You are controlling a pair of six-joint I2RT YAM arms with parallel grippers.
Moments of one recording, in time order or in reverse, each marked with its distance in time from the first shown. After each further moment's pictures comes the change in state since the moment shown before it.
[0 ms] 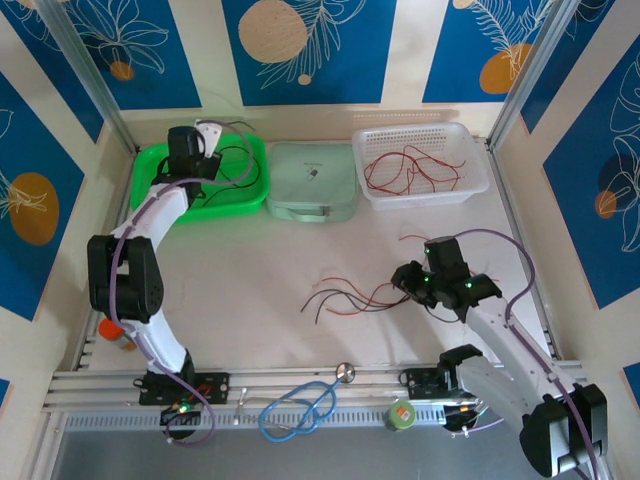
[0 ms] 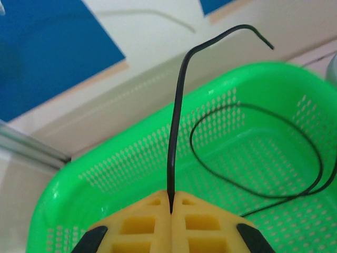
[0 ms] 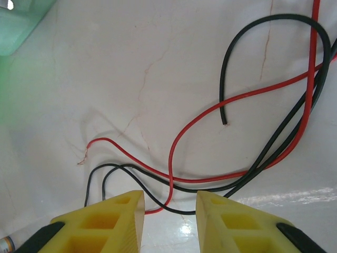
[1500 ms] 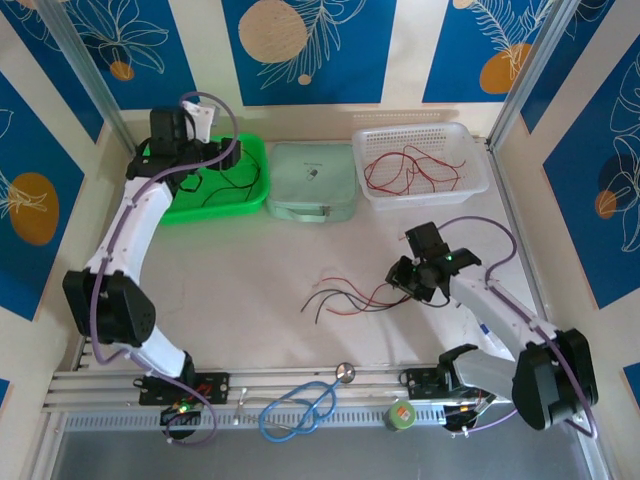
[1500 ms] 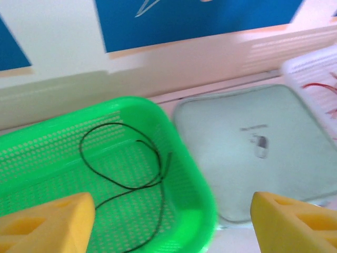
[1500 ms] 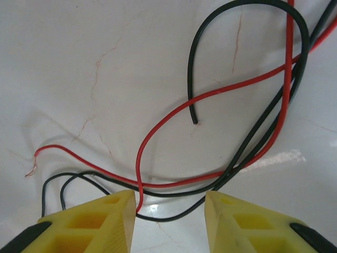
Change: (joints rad) left arm -0.066 -0.183 0.222 -0.462 0.338 -0.354; right arm 0.054 0.282 0.146 -0.100 0.090 0.002
